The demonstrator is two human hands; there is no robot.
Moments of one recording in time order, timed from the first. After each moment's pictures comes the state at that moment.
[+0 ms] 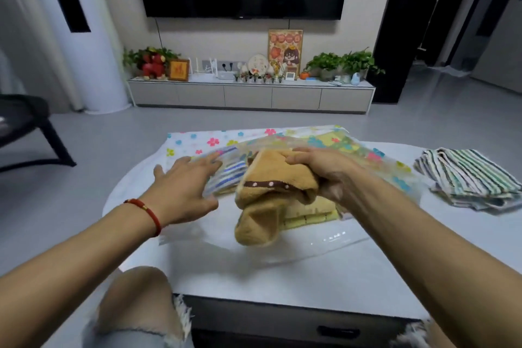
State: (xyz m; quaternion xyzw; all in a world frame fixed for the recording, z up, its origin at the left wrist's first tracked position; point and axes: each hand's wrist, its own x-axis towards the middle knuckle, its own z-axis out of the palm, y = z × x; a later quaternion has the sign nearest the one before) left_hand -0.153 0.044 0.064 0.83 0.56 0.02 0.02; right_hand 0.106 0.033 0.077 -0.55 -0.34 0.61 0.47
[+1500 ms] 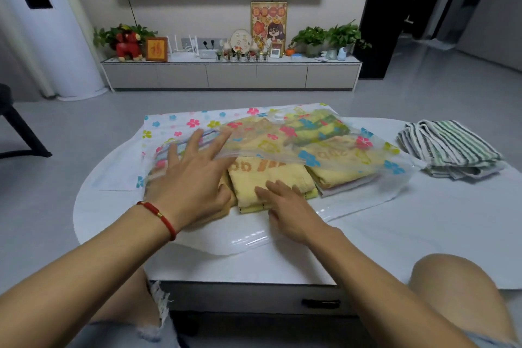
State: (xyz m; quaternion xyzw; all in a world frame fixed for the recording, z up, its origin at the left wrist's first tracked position) left_hand -0.097 0.032 0.038 0.87 0.48 0.07 -0.05; right_hand 0.117 0.008 -0.066 -0.63 -0.76 0.11 0.09
